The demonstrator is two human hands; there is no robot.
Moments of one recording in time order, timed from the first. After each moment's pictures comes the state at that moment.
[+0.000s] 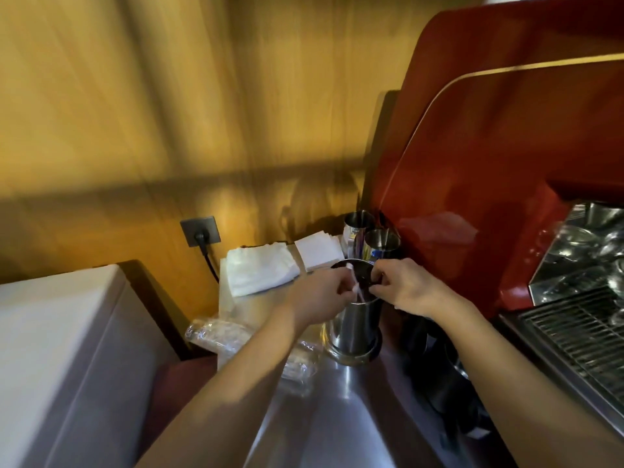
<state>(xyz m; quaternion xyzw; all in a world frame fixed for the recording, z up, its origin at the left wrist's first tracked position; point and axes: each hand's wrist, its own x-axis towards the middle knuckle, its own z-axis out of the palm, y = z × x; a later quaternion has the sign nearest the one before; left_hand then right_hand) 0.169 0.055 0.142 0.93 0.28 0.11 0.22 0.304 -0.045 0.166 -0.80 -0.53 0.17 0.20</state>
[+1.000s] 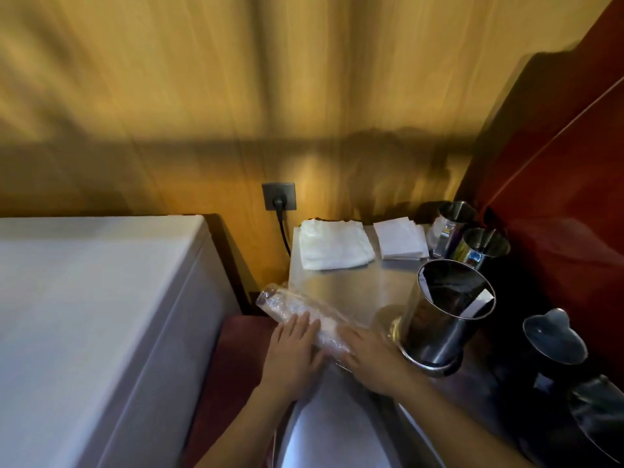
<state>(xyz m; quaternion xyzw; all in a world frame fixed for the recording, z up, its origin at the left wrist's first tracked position) 0.018 0.070 0.000 0.87 0.48 0.07 0.10 0.184 0.022 0.014 -0.66 -0.73 0.14 0.09</state>
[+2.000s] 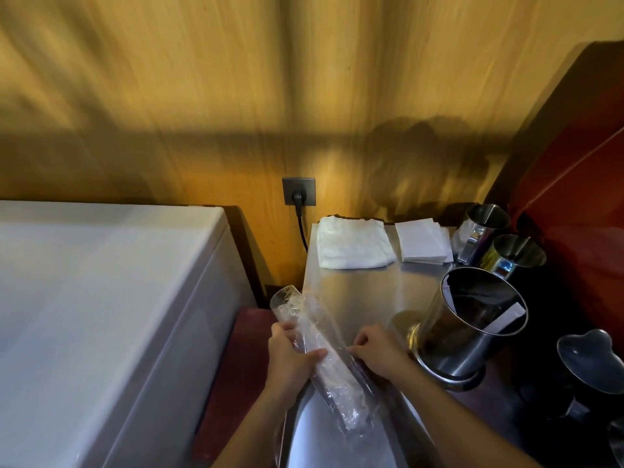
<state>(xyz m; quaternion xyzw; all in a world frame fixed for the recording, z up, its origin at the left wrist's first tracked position) 0.012 0.065 0.011 0.48 0.62 0.35 0.51 0.176 0.053 0.006 -0.76 -0.51 0.37 0.20</state>
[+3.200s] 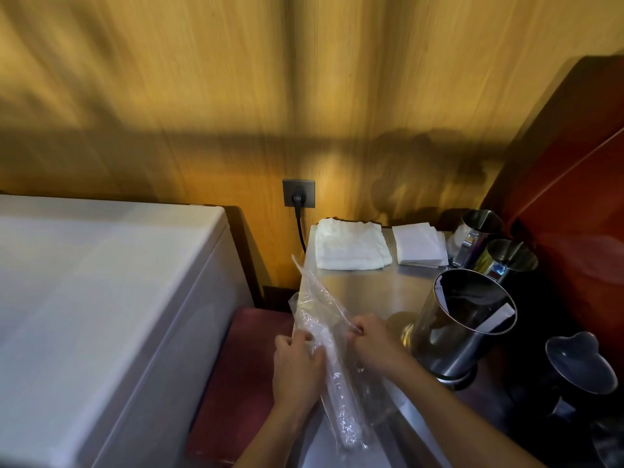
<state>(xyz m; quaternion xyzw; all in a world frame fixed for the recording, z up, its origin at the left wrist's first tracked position) 0.029 0.034 0.024 0.67 0.65 0.27 0.25 0.174 0.042 0.045 -0.71 -0.56 0.35 0.24</state>
